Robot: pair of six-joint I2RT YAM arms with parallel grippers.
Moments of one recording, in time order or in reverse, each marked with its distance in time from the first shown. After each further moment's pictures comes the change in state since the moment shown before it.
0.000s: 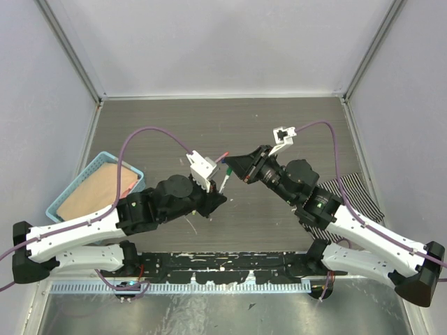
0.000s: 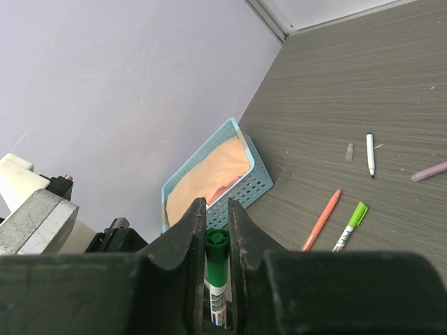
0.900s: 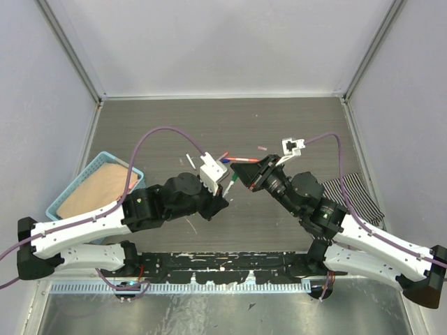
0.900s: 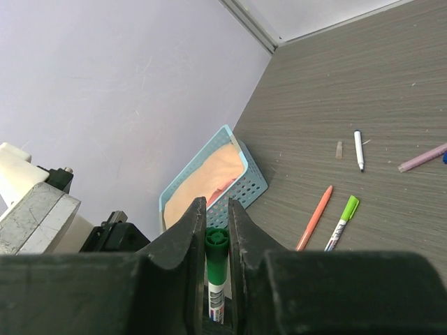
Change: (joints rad) left arm -0.009 0.064 0.089 -0.114 0.059 0.057; right arm 0.082 -0.091 -0.097 0.010 0.145 0.021
